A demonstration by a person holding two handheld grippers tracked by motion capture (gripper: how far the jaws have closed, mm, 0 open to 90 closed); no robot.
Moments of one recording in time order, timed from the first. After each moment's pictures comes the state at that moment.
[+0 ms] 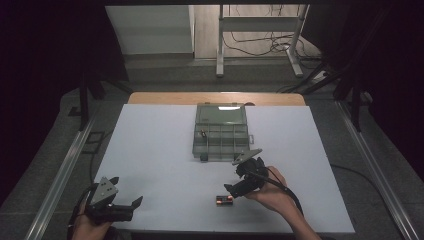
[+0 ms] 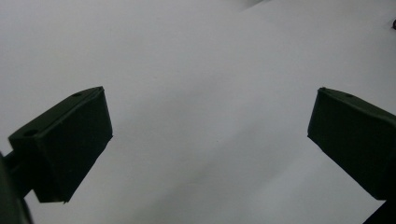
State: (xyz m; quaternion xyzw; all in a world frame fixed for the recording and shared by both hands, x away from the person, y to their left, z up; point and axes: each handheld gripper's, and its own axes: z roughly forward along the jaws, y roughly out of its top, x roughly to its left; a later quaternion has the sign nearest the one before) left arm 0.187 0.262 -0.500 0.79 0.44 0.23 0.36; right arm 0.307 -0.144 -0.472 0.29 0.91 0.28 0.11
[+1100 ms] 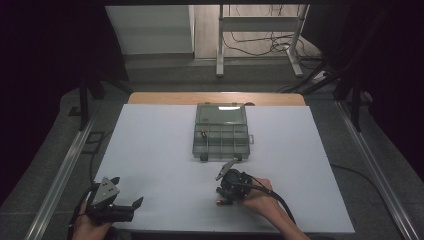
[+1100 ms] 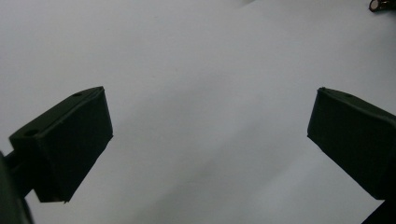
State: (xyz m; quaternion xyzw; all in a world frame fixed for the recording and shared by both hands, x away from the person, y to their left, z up) left arm 0.187 0.260 -0.500 0.80 0.43 0.23 0.36; right arm 0.301 -0.108 -0.505 0.19 0.96 0.20 0.05
